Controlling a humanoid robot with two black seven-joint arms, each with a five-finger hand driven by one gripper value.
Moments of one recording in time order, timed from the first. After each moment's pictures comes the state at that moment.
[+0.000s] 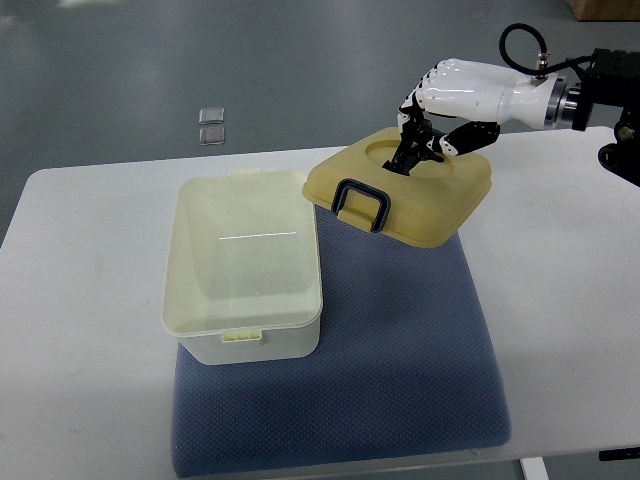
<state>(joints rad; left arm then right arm) 0.01 0.00 -0.04 -0.16 0.02 0.02 0.05 1.14 -0.65 0.25 1.05 -1.68 -0.08 0.61</state>
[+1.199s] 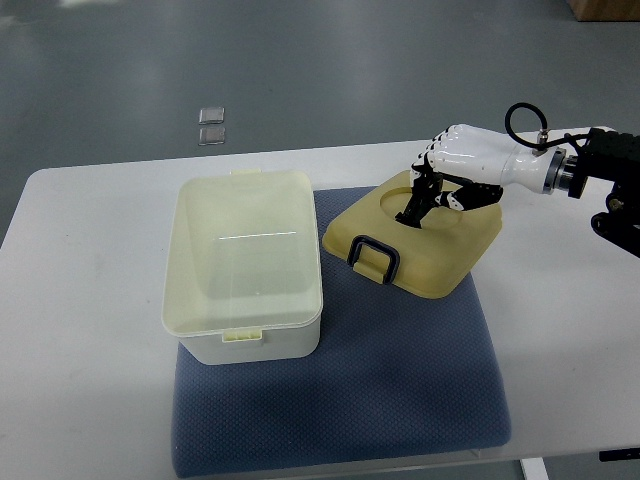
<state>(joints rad) 0.01 0.00 -0.04 -0.16 0.03 0.02 0.05 0.95 -0.59 0.32 1.03 -1.78 -0.16 0.61</state>
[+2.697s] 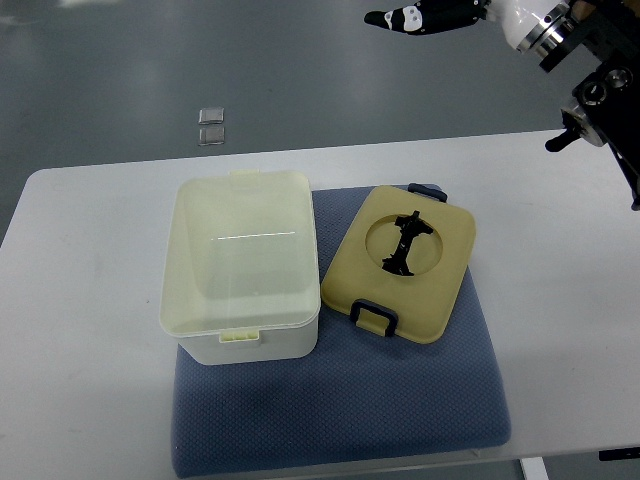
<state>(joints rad) 0.01 0.00 -0.04 -0.16 0.02 0.02 0.05 0.89 -0.28 1.11 1.09 -1.15 0.19 0.23</state>
